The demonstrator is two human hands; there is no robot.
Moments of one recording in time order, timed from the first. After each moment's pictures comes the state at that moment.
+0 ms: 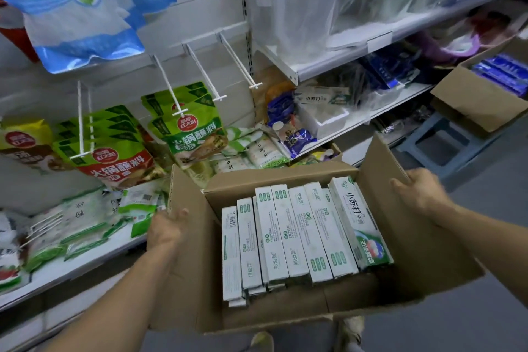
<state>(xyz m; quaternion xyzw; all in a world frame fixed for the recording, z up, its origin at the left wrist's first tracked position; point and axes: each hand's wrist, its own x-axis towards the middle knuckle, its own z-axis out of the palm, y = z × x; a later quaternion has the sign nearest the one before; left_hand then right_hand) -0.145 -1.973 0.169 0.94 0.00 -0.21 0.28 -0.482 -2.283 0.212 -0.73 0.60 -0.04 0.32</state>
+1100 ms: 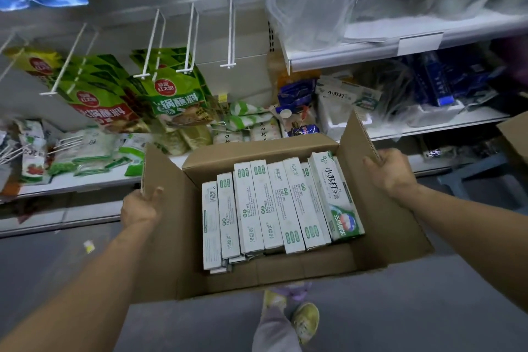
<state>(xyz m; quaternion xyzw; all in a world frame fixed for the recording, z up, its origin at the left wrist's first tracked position) -0.250 -2.049 0.161 0.93 0.17 -0.08 0.30 -0.440 -2.465 0.159 -0.82 0.44 -0.03 0.37</state>
